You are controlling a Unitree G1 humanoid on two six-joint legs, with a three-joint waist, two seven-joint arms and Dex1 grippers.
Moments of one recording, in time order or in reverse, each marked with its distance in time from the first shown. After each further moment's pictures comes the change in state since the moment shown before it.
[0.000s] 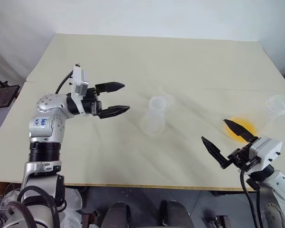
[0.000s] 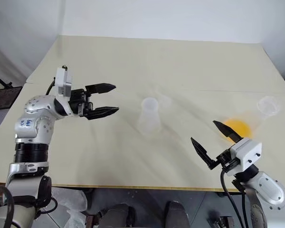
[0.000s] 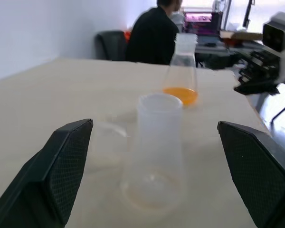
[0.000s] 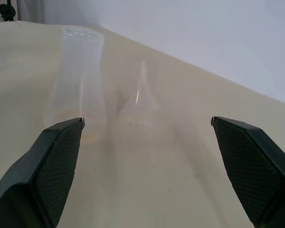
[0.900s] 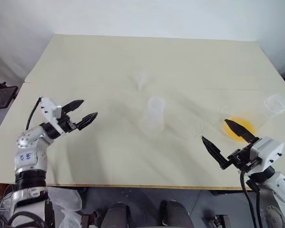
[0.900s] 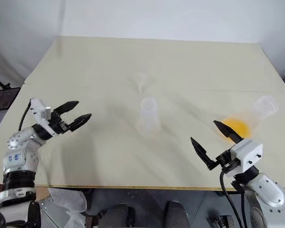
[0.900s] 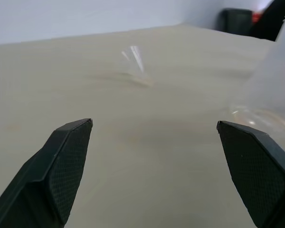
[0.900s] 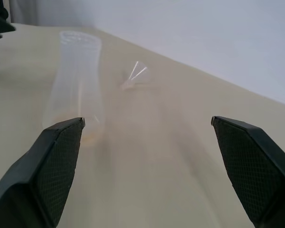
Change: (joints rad) left arm 0.380 0.050 0.212 0.091 0.028 -0.222 0.277; right arm 0.005 0.009 0.009 -0.052 0.009 0.033 -0.034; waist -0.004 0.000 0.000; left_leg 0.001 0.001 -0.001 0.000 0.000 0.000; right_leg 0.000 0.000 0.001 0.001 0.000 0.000
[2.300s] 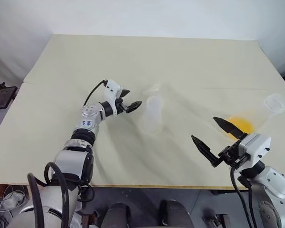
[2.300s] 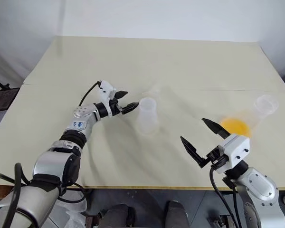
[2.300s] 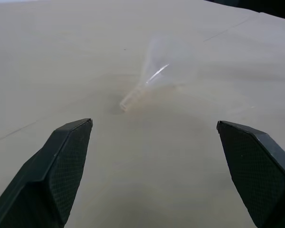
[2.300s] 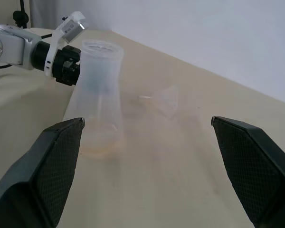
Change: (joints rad) left arm -0.661 -0.275 -0.284 0.807 0.307 -0.255 0.172; right arm -0.032 -0.008 0.062 -0.057 -0.033 0.071 -0.026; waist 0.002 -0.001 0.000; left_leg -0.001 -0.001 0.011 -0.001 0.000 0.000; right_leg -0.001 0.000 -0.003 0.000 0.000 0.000
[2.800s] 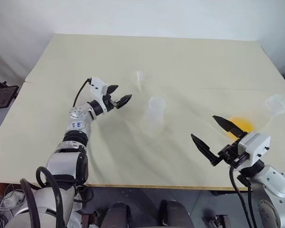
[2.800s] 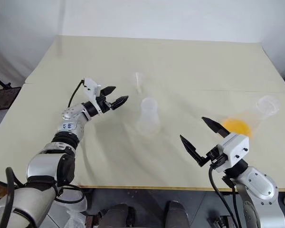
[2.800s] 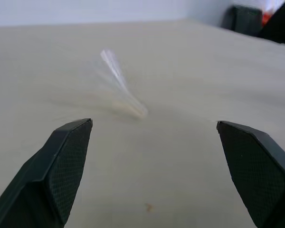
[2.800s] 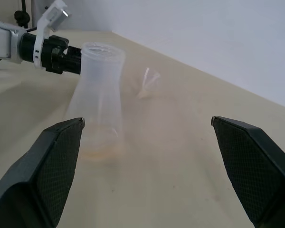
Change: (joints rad) left arm 0.019 0.046 0.132 0.002 -0.051 -0.051 -0.019; right arm -0.017 0.001 0.004 0.000 -0.013 0.000 -0.002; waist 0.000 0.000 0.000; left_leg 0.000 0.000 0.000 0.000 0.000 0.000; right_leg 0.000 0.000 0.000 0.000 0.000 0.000
